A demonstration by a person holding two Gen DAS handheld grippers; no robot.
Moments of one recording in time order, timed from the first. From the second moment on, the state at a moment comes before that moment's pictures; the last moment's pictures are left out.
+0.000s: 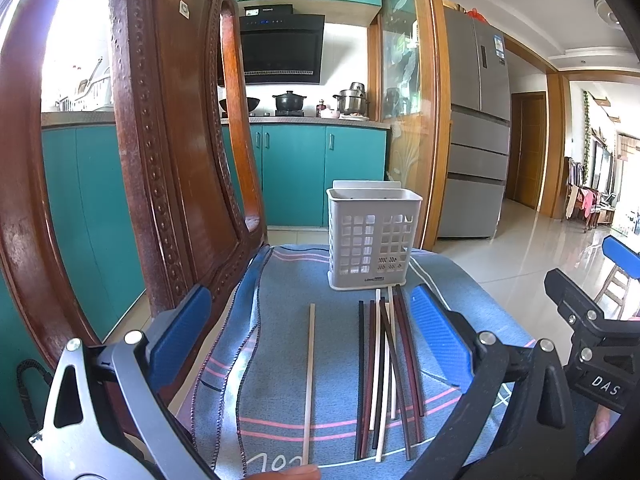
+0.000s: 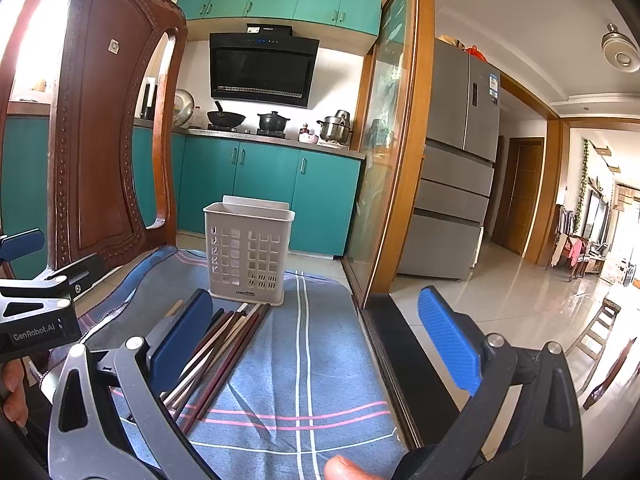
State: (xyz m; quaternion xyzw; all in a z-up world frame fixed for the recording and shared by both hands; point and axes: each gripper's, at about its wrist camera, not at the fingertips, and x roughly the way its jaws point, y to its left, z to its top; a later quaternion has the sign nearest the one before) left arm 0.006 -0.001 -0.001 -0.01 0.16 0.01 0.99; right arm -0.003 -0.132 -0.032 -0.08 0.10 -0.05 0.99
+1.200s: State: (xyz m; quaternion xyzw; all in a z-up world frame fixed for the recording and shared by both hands) left arm 0.055 -0.006 -0.047 0.04 0.33 0.06 0.94; right arm 0.114 -0.159 -0.067 -0.10 0.33 -0.09 0.93
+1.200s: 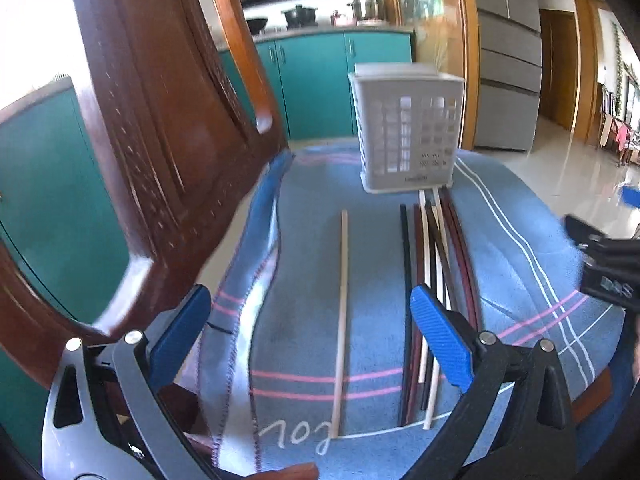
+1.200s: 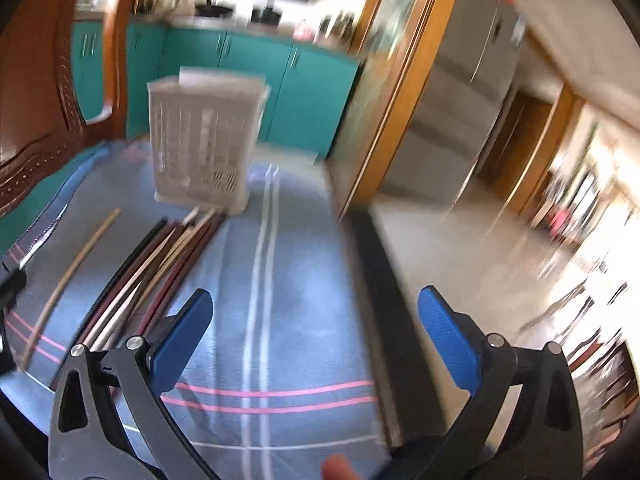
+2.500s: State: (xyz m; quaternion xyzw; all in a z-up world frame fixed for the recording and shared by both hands) left arm 0.213 0.001 -0.065 -0.02 0.49 0.03 0.87; right arm 0.248 -0.168 -0.115 0.02 0.51 0.10 0.85
